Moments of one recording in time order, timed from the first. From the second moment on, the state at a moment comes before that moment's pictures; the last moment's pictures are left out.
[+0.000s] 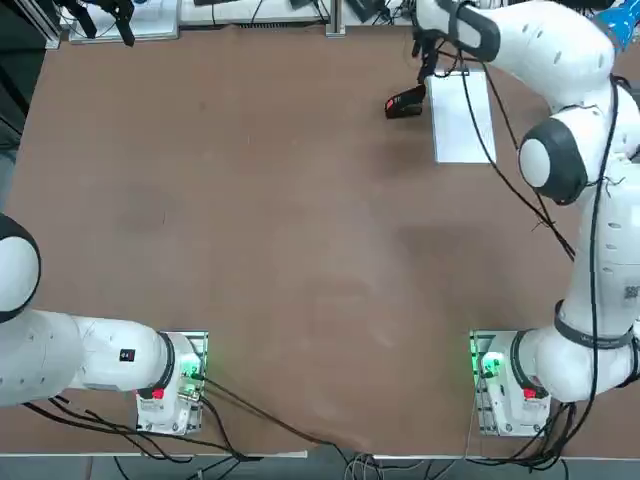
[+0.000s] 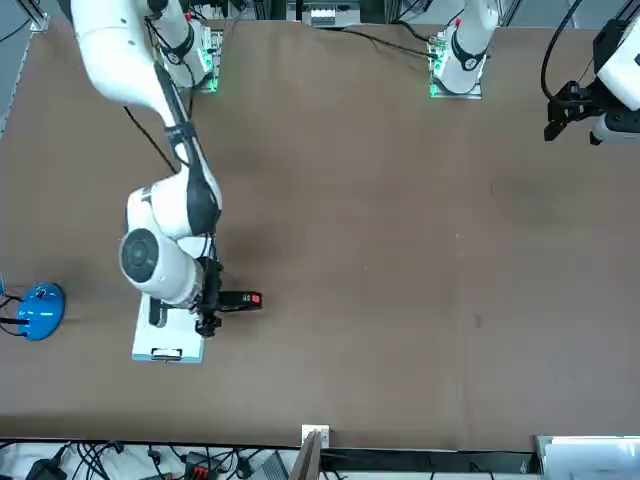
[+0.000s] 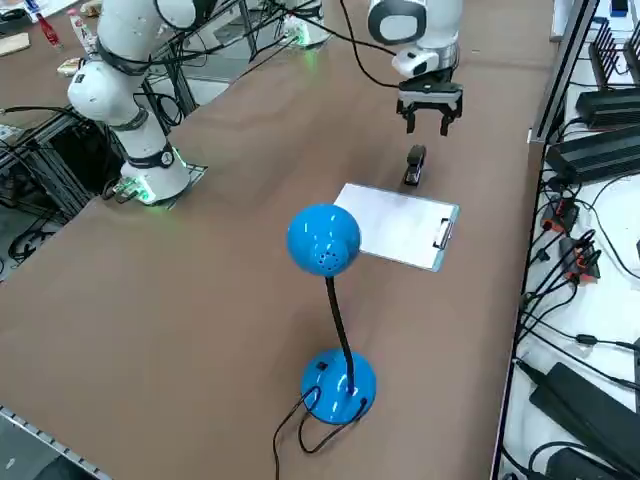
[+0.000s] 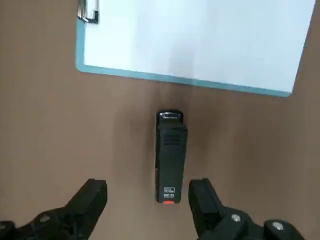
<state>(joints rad) 0.33 0.78 0.00 -1.21 0.05 2.01 1.78</state>
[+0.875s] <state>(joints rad) 0.36 0.86 0.00 -1.22 0.02 2.02 1.81</state>
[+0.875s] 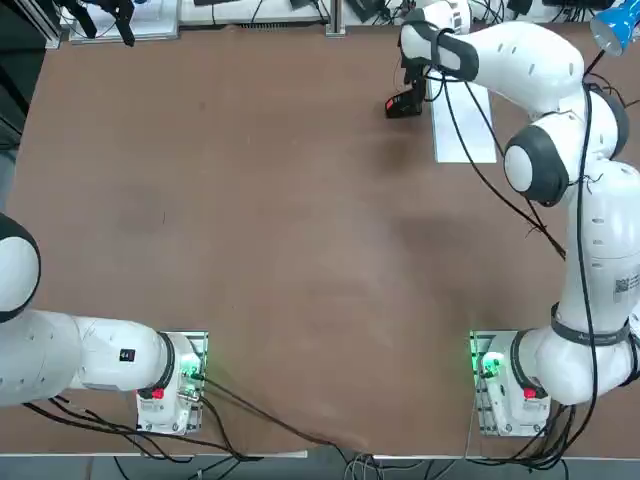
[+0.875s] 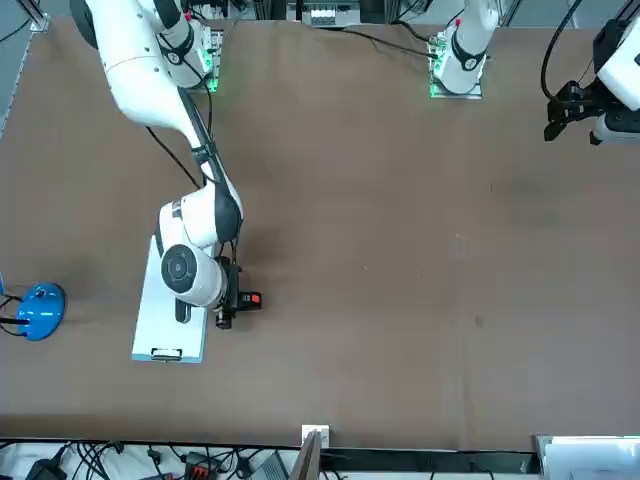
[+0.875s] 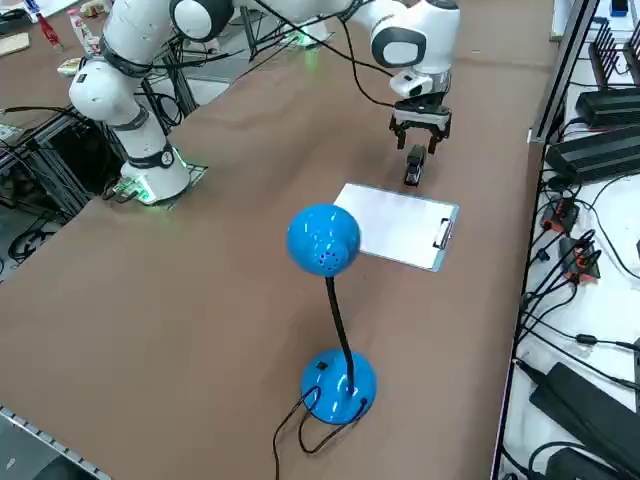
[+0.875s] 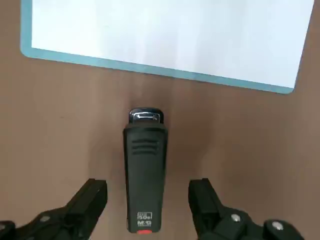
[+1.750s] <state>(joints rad) 0.36 0.88 -0.01 -1.22 -0.01 2.04 1.82</state>
